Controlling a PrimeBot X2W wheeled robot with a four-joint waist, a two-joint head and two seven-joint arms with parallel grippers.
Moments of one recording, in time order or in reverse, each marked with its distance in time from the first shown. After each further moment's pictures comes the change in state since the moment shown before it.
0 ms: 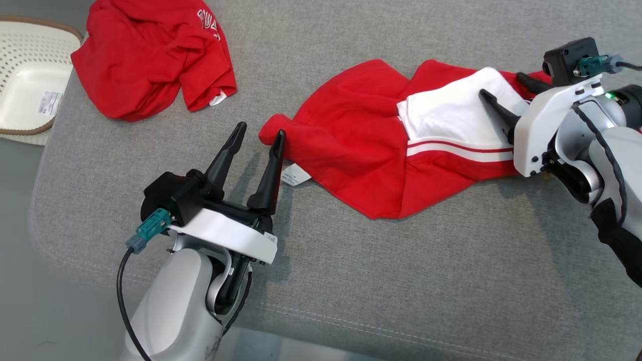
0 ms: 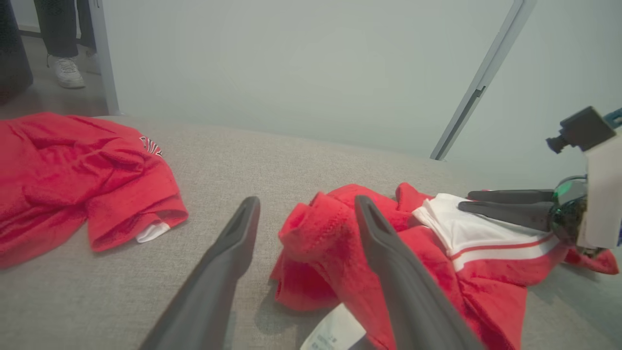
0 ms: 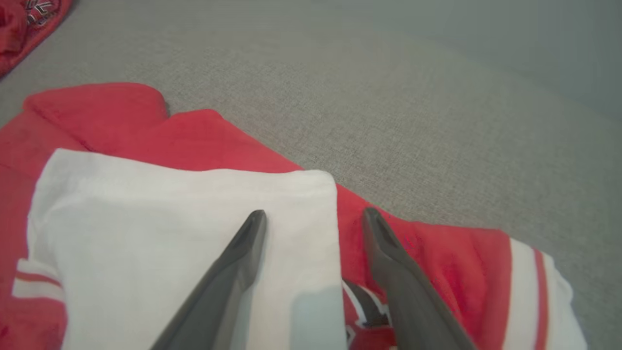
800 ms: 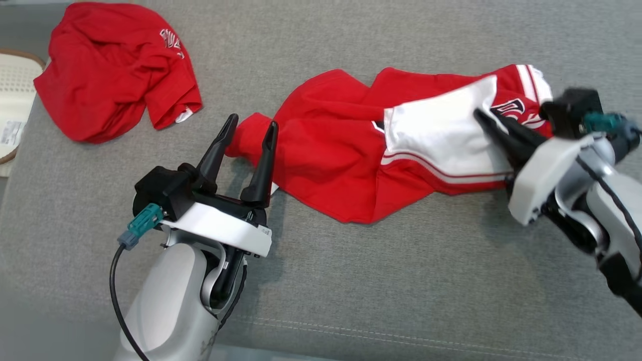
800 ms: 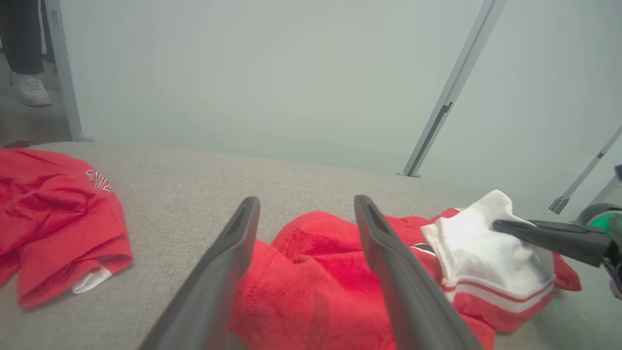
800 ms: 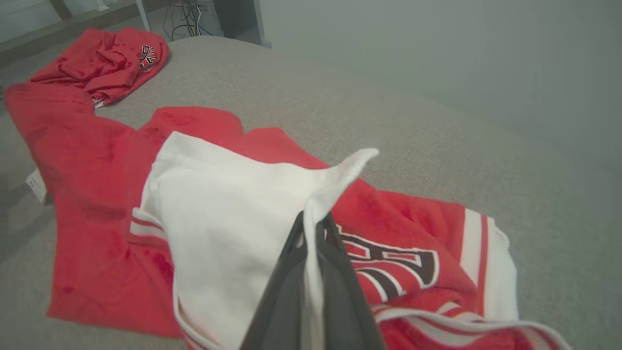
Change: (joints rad) left arm -0.013 0.000 0.025 -0.004 0.008 0.000 0.000; right arm 0.149 -0.116 0.066 -0.284 0.054 0.000 -0.177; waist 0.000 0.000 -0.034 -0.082
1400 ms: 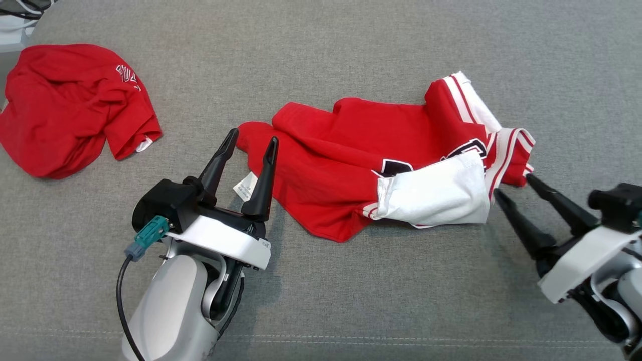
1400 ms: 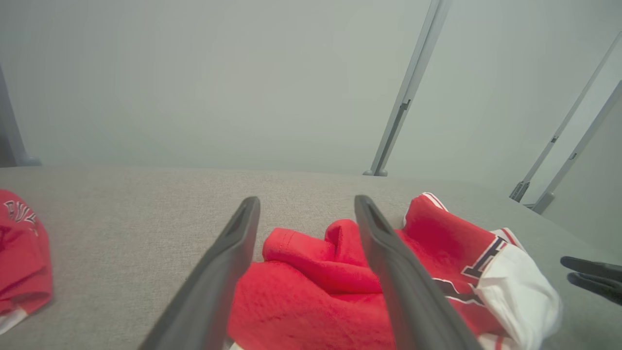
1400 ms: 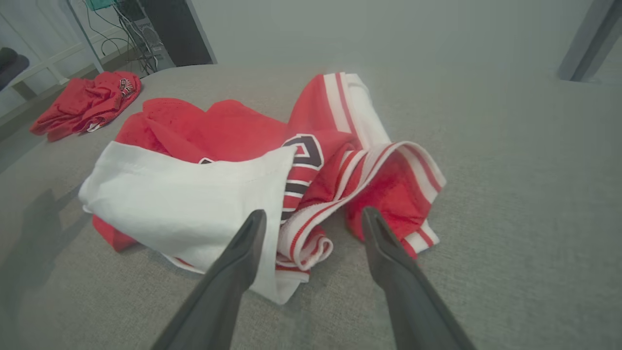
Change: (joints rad) left arm 0.036 0.002 0.006 0.002 0.054 0.000 0.000; right arm 0.408 -0.086 -0.182 -0.207 0.085 0.000 -0.128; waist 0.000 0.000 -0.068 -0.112
